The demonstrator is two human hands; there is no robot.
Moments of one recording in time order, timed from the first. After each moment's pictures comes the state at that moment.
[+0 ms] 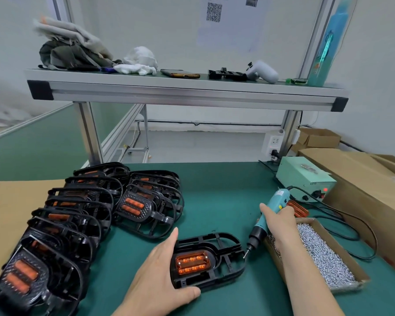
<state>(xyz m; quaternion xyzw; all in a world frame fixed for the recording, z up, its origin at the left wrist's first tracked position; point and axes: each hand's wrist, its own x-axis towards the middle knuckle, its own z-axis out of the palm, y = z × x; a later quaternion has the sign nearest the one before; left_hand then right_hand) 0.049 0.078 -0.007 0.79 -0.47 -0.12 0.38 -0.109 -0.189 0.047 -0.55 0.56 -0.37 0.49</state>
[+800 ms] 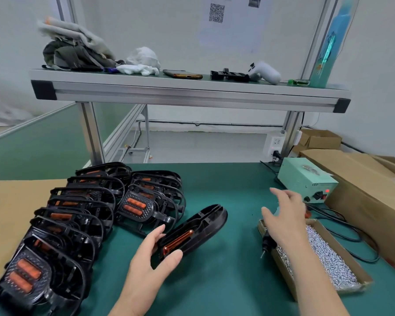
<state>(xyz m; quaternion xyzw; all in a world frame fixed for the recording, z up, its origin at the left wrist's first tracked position) 0.057 0.086 0.003 0.67 -0.32 -0.23 0.63 -0.122 -0.162 0.073 -0.78 0.49 -0.32 0.20</state>
